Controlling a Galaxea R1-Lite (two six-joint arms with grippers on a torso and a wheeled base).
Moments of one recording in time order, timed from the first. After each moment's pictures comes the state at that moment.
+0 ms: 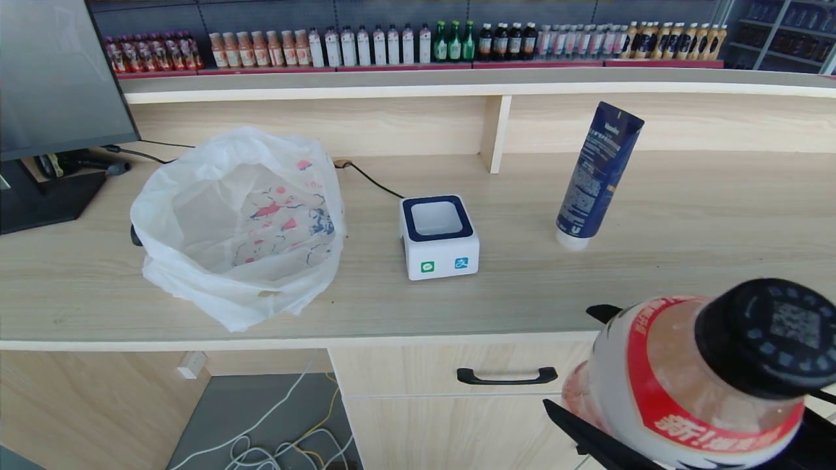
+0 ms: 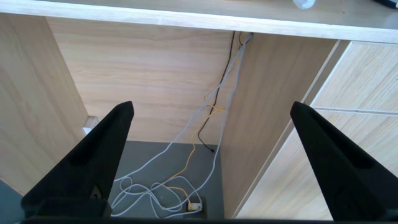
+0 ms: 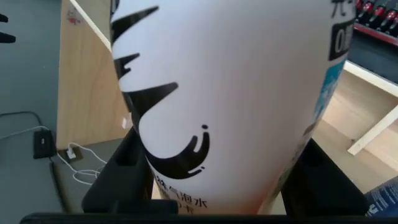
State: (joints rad) left arm 0.00 0.00 0.00 0.00 0.00 -0.01; right arm 1.01 1.34 -0.21 -1.36 -0.04 -0.54
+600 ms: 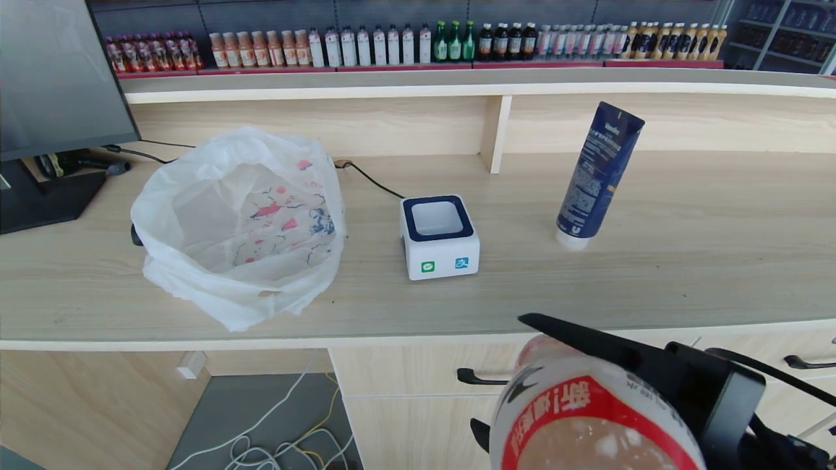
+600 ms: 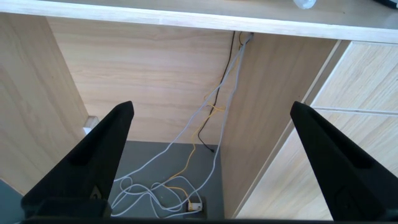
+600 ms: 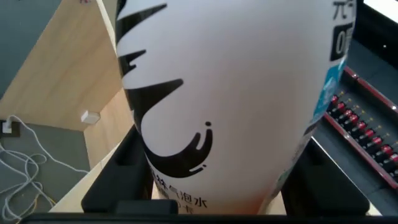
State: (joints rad) left arm 0.00 0.00 0.00 0.00 0.00 -0.01; right arm 1.08 1.46 -0.30 -1.42 0.04 -0.96
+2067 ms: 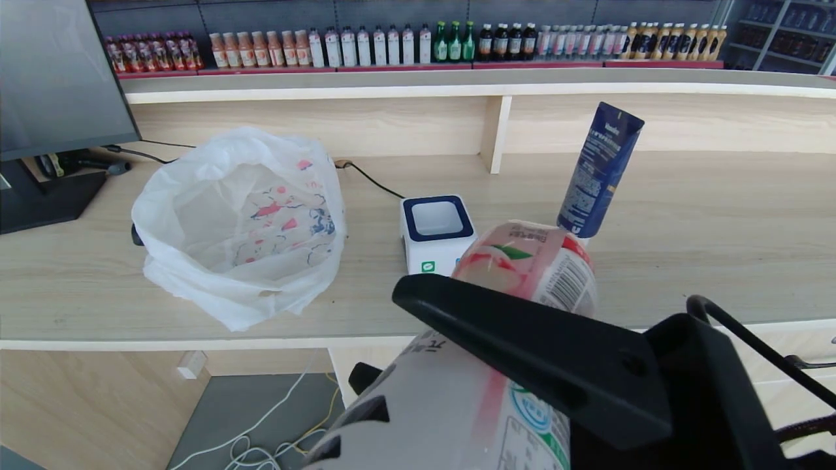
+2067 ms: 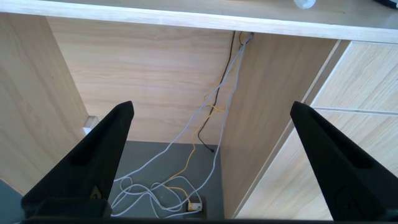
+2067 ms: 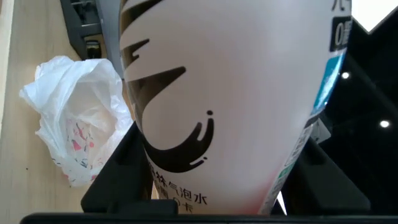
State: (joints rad) left arm 0.00 0.00 0.00 0.00 0.00 -0.01; right arm 1.19 1.62 -0.54 -1.54 0.09 -1.67
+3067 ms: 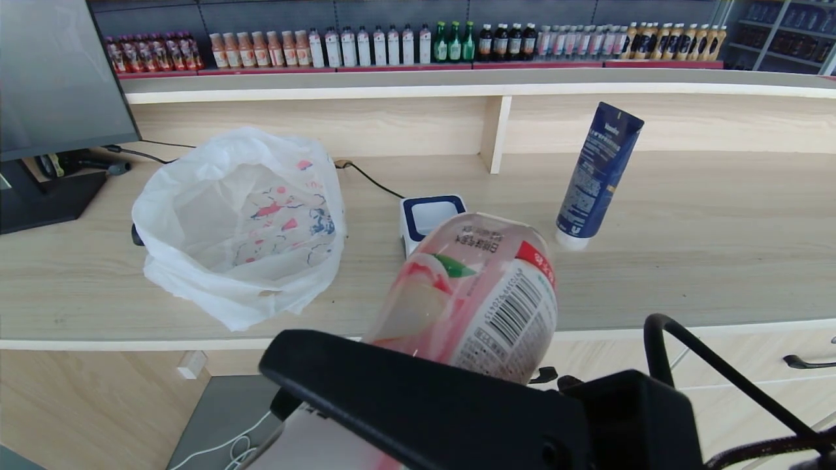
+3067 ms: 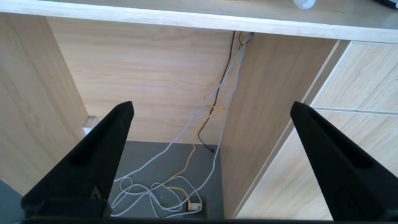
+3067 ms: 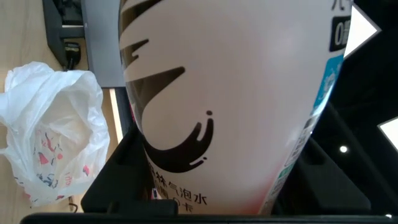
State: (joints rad) left arm 0.00 0.00 0.00 0.00 0.00 -0.01; right arm 1.25 1.70 -0.61 -1.57 0.09 -1.83
